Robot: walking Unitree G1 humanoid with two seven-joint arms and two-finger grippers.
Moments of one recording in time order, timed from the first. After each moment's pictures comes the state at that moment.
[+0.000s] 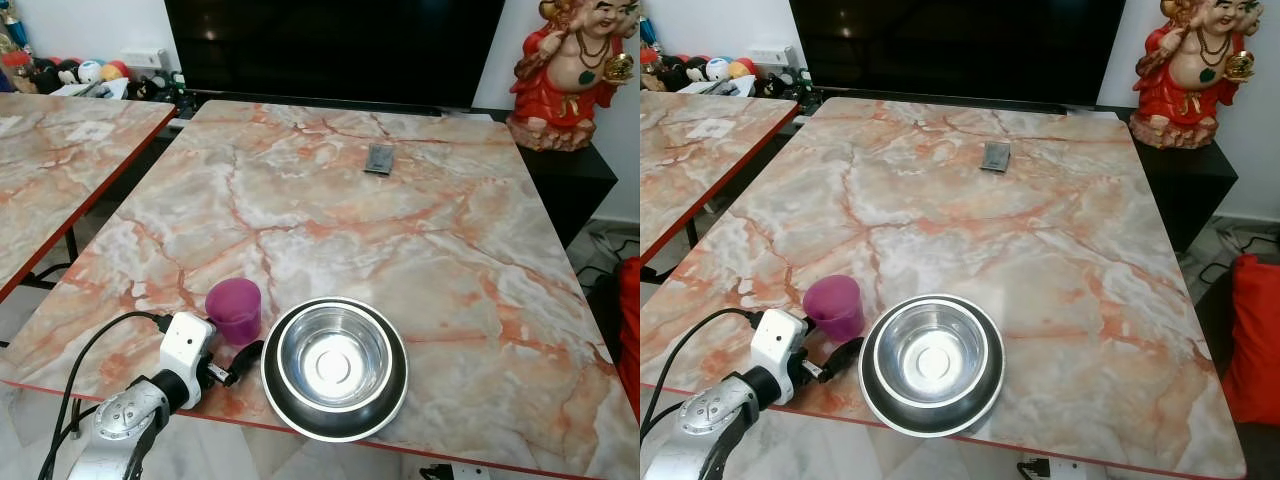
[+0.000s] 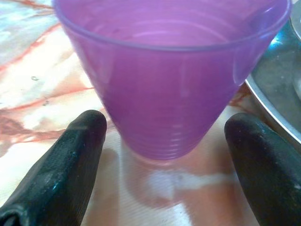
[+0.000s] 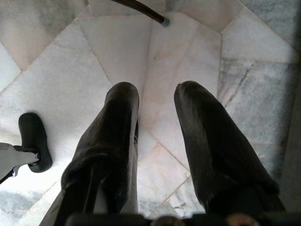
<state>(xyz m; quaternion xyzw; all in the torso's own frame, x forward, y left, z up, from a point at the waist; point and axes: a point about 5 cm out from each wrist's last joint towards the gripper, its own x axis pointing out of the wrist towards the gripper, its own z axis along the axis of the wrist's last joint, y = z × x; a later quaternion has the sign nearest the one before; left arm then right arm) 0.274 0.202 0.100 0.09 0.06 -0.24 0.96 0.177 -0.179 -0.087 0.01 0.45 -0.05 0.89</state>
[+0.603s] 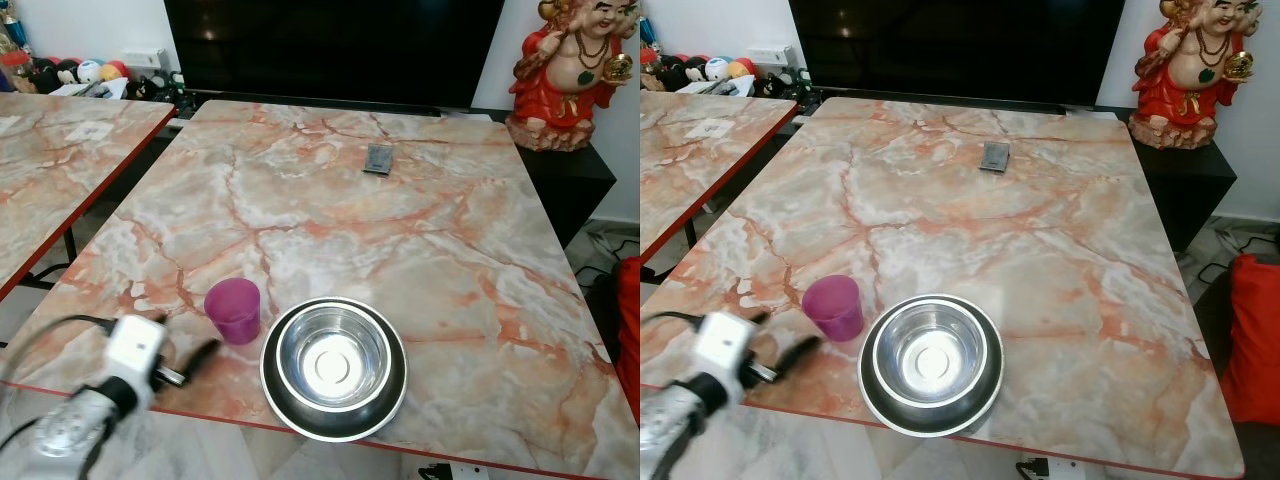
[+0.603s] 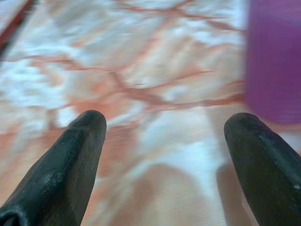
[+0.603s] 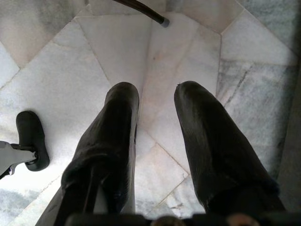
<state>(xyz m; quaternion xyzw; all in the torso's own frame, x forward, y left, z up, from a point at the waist) 0.258 0.262 0.124 0.17 0.05 -0.12 0.98 0.177 -0.180 -0.087 0.00 0.45 -0.04 0.89</state>
